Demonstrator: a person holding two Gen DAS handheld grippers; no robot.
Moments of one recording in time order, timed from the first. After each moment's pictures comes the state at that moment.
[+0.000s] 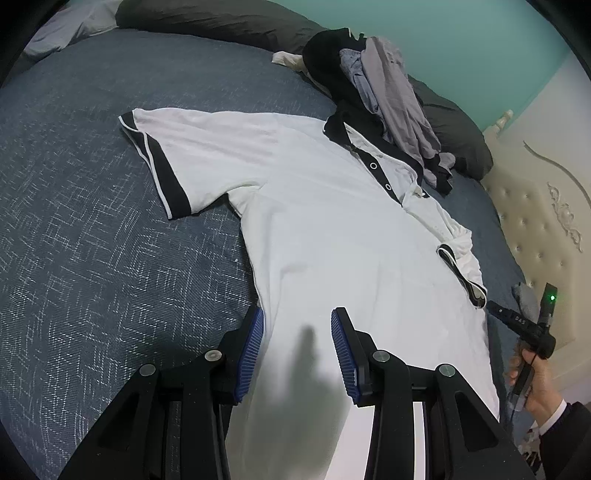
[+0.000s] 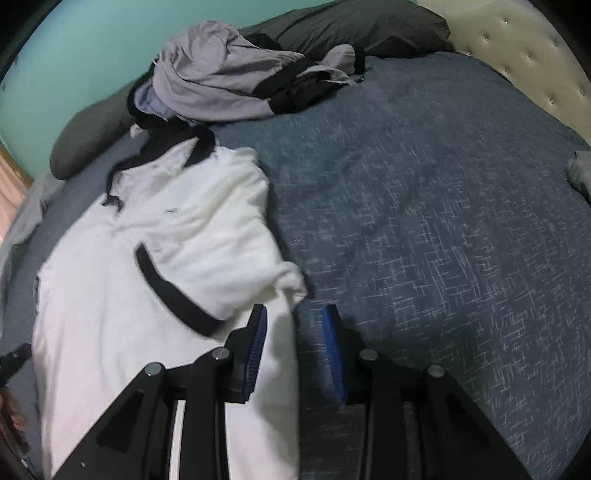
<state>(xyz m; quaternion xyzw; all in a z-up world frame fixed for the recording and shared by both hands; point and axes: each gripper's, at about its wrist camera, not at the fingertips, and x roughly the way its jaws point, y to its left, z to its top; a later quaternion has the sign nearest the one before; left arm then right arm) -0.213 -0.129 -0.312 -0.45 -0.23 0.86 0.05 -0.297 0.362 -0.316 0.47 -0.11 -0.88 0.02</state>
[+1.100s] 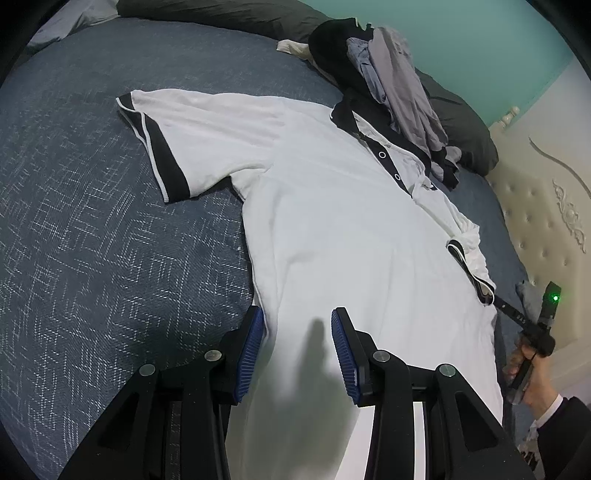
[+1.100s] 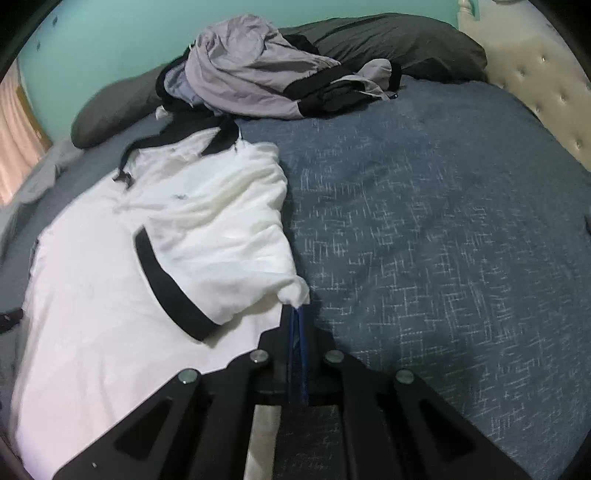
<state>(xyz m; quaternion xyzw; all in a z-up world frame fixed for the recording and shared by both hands) -0.218 -0.130 -0.325 -0.47 -0.23 0.85 0.05 -0.302 0.360 -0.320 0.45 -0.06 -0.89 0.07</state>
